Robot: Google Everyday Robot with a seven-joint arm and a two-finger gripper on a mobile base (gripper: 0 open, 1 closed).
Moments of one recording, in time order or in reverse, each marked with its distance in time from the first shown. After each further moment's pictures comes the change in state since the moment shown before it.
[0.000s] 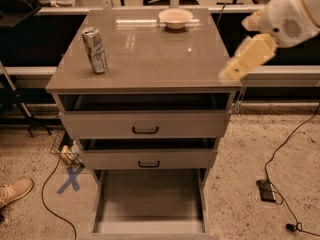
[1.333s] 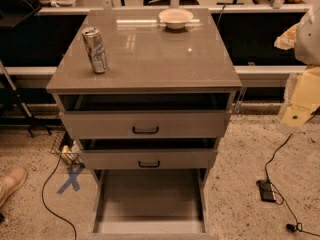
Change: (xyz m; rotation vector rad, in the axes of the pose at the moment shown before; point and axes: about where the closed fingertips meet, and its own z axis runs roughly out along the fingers) arm 0.069 0.065 -0.065 -0.003 0.446 -0.198
